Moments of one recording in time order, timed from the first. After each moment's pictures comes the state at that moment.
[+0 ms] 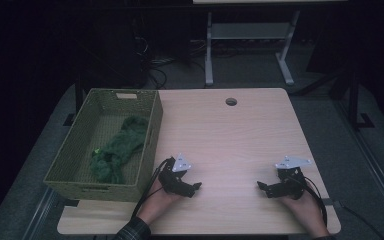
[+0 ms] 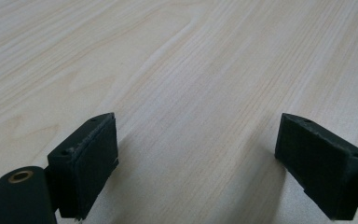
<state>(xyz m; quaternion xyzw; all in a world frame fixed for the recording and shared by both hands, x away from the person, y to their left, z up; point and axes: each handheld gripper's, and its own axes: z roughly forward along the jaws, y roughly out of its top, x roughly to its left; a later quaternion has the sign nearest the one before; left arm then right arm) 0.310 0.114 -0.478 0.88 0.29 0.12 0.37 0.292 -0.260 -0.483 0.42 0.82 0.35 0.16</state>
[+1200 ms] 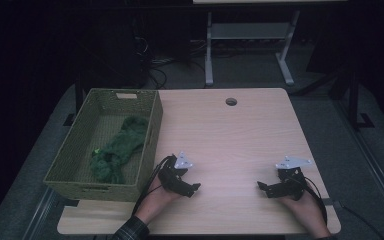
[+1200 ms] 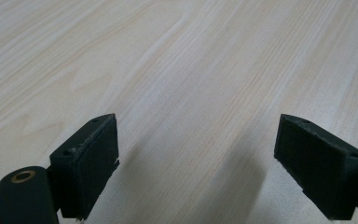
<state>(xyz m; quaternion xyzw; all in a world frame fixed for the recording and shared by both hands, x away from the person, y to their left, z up) 0.309 0.110 -0.459 0.89 0.28 0.11 0.34 0.291 -0.260 -0.483 0.43 0.82 0.35 0.16</state>
